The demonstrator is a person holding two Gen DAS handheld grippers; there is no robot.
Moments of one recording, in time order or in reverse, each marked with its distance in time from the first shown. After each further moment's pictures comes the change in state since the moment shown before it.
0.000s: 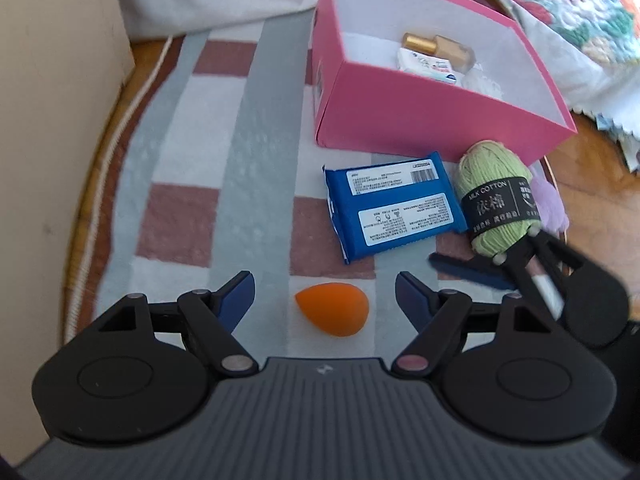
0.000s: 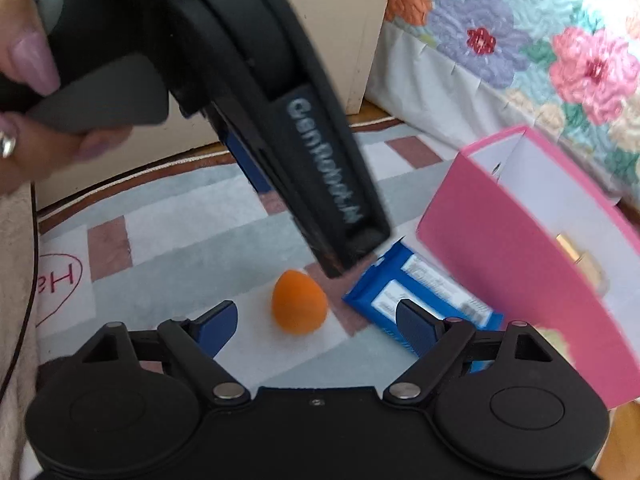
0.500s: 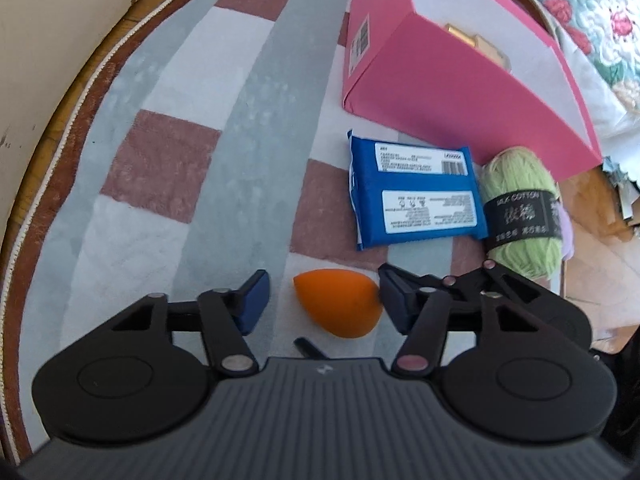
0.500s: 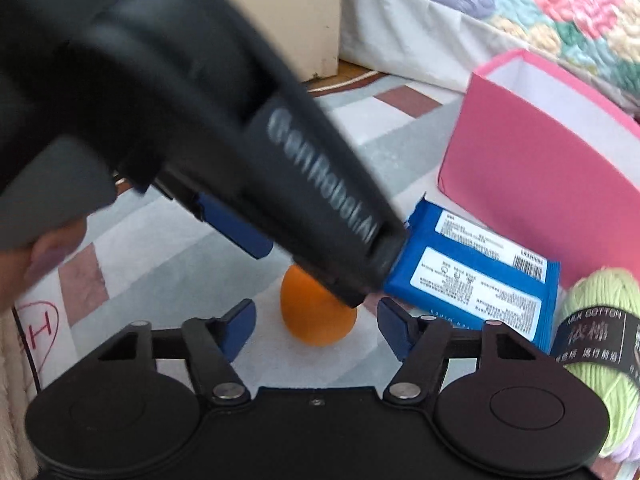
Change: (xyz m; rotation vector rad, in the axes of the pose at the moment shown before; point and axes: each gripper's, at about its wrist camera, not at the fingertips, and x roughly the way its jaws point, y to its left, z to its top) left arm 0.042 0.024 -0.016 -0.161 0.030 -0.082; right arm 0.047 0.003 -0.005 0.214 0.047 0.014
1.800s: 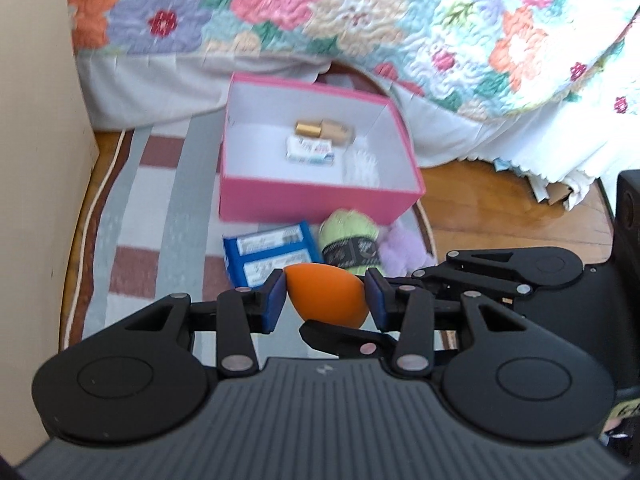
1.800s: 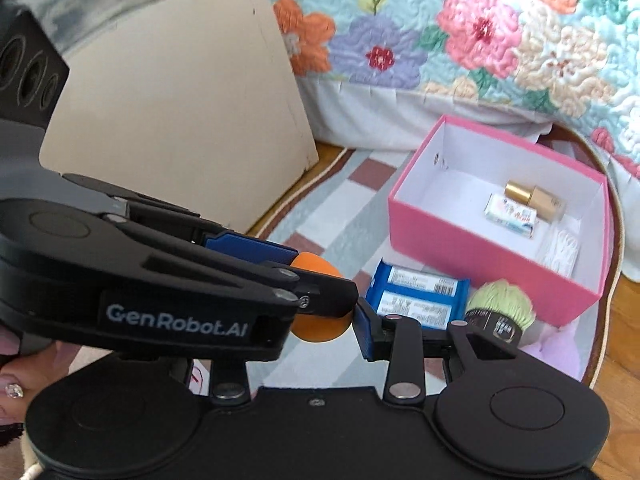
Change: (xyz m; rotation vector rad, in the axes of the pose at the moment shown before) left arm -0.186 -0.121 0.008 0.242 -0.168 -0.088; right arm -0.194 -0.039 0.071 0.243 -0.032 0.095
